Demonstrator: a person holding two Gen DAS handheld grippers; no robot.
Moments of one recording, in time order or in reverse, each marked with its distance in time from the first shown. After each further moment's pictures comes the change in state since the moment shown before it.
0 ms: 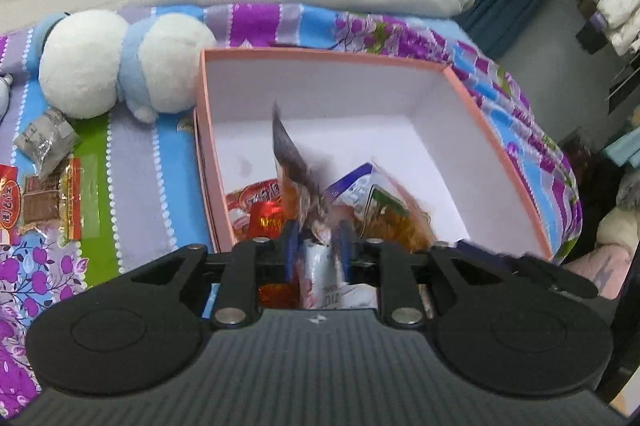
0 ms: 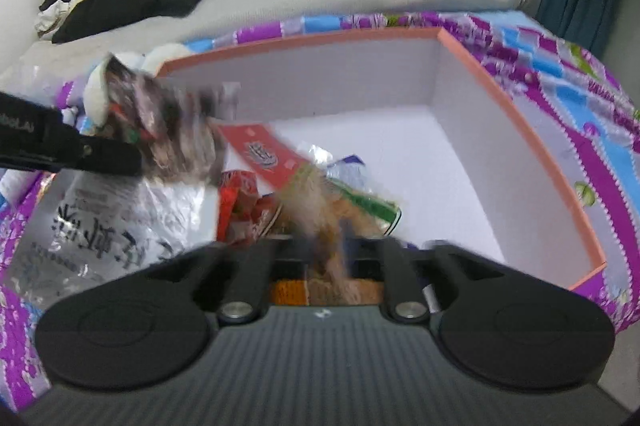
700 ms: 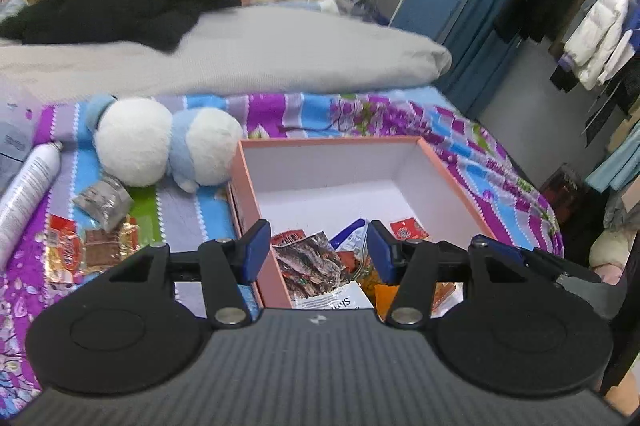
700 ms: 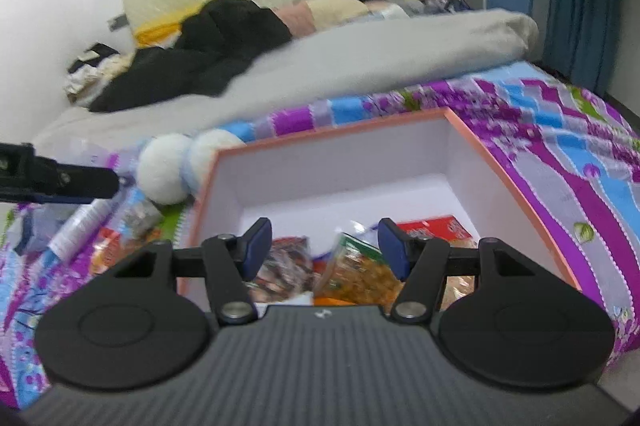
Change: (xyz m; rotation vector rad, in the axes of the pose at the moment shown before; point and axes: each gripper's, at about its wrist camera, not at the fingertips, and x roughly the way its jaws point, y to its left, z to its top) left arm -0.139 0.009 -0.013 0.054 -0.242 -0.010; right arm -0.076 0.015 0.019 0.039 -0.208 0.090
